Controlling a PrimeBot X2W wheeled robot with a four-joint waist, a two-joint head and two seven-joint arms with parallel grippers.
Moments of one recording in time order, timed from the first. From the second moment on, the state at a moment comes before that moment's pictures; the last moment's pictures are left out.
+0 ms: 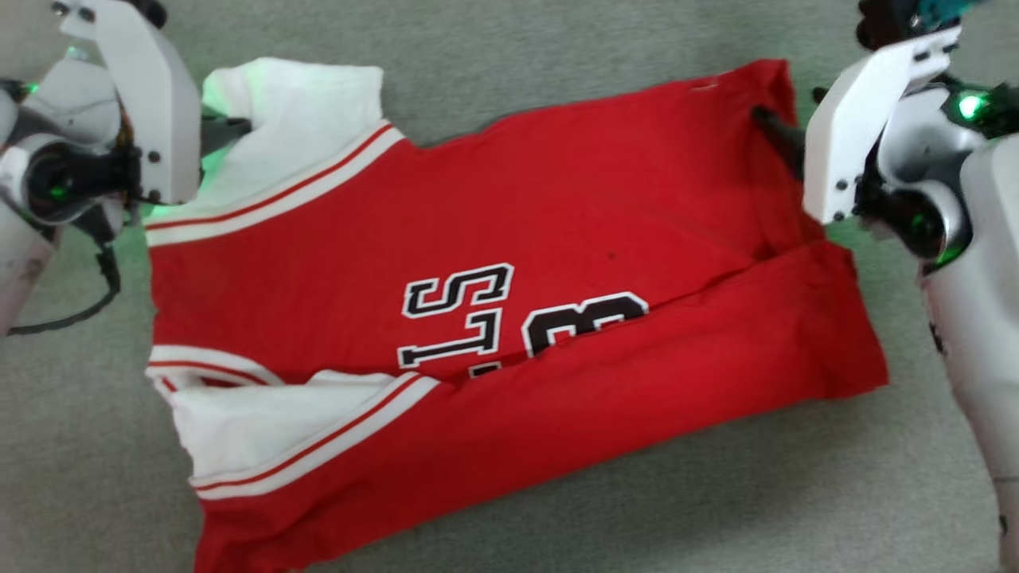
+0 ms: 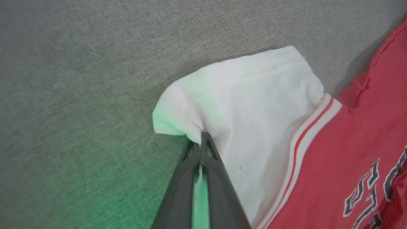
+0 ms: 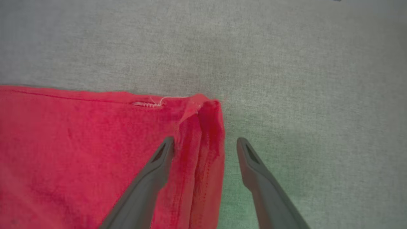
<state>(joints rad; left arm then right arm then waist) -1.33 0.74 -1.06 0.62 -1.30 -0.13 0.68 -0.98 -0.24 0.27 0.54 0.42 0.13 0.66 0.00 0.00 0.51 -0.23</state>
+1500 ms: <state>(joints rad) -0.66 0.98 -1.21 -0.05 -1.51 -0.13 -0.16 -0.33 -0.68 0.38 0.23 0.77 0.13 0.40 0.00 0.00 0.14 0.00</state>
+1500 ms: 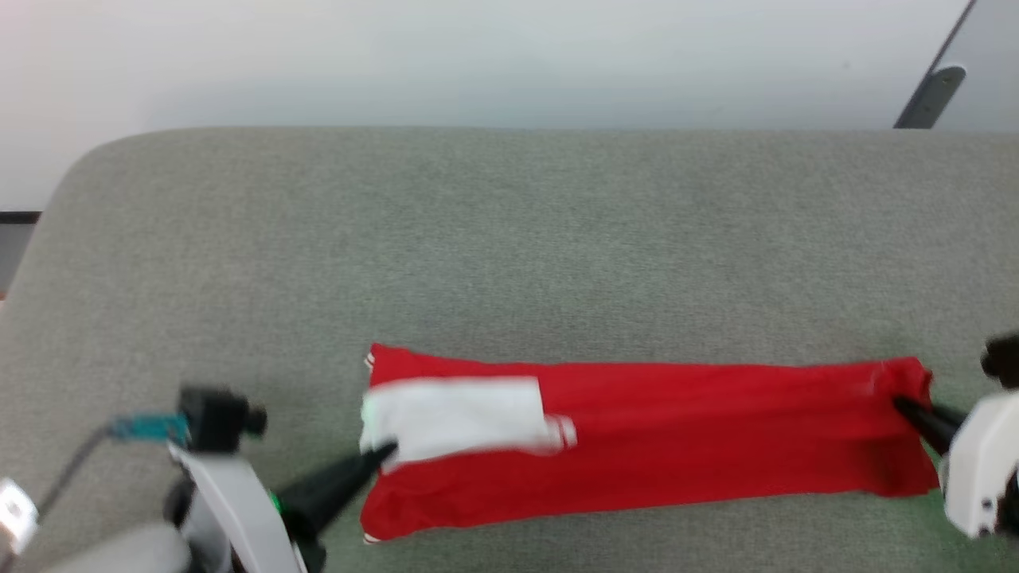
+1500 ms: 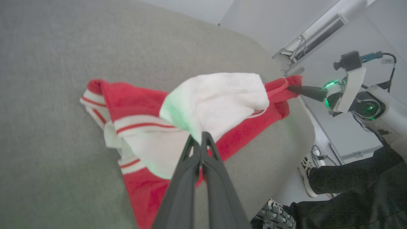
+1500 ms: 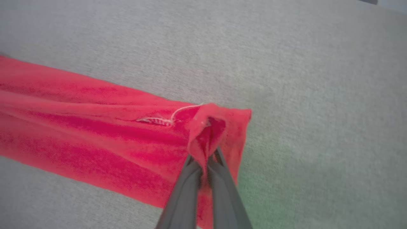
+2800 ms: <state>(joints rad) -0.12 0.45 -0.46 0.26 -0.97 -0.12 -0.26 -0.09 -0.54 -0.03 0.30 0.79 0.13 0.54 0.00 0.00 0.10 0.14</state>
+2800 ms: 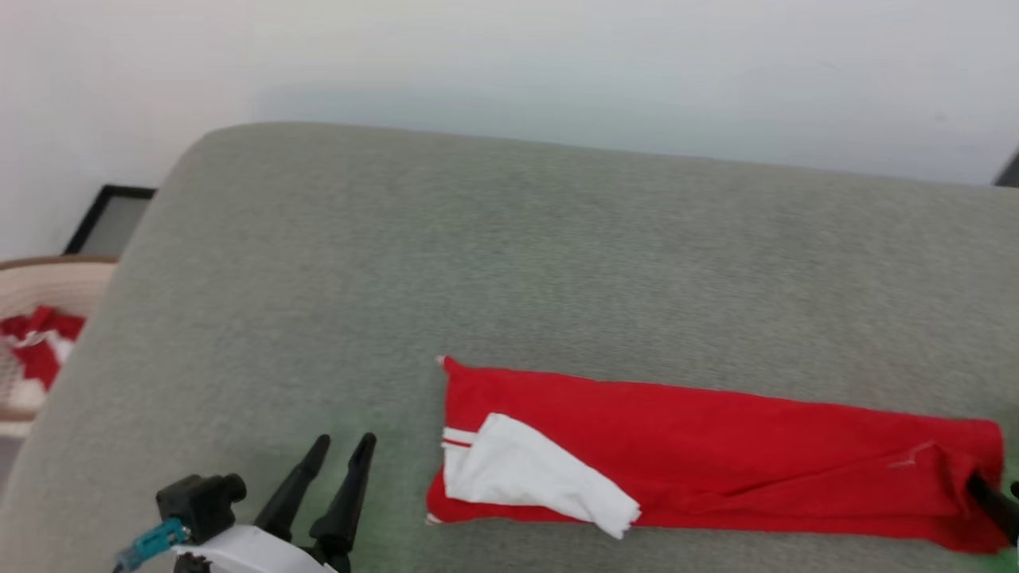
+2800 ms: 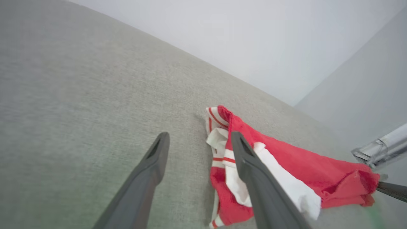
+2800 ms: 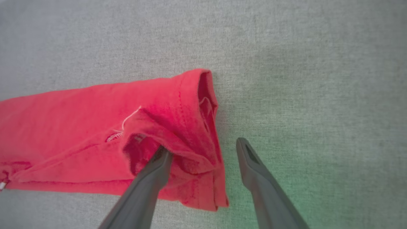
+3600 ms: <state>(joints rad) 0.00 0.21 -0.03 0.12 -0.17 -0.12 -0.26 -0.20 -0.41 -0.15 0.45 0.62 0.13 0.76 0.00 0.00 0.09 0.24</state>
